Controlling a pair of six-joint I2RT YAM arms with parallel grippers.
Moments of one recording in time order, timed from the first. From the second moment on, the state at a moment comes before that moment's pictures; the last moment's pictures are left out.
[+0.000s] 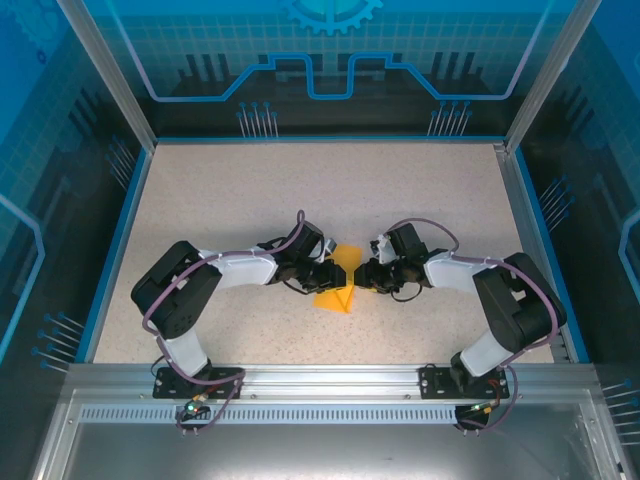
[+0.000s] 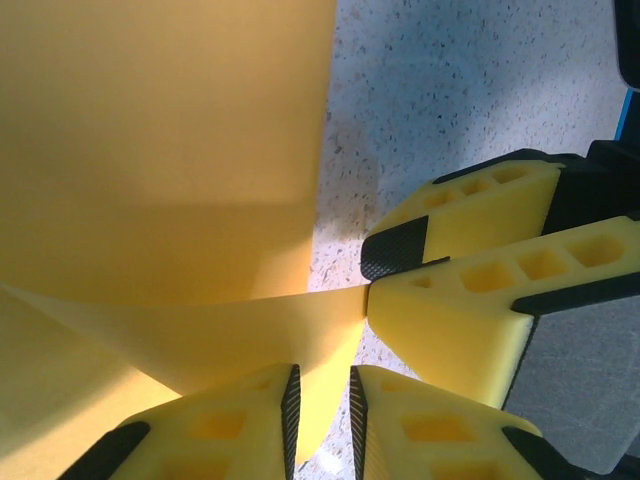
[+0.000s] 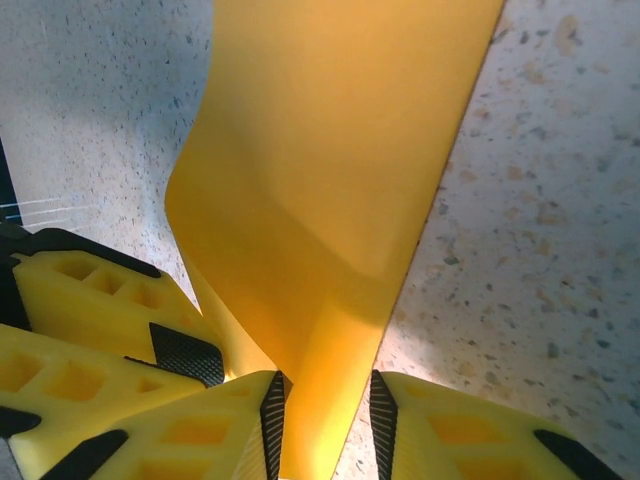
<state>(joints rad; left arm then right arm) -0.67 1.75 0.88 -0.08 0.56 -0.87 0.44 1.58 0.65 -0.12 -0.62 0.64</state>
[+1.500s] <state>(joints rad) -0.67 1.81 0.96 -0.11 0.56 -0.87 0.45 1.67 0.72 -0.14 -0.56 0.62</state>
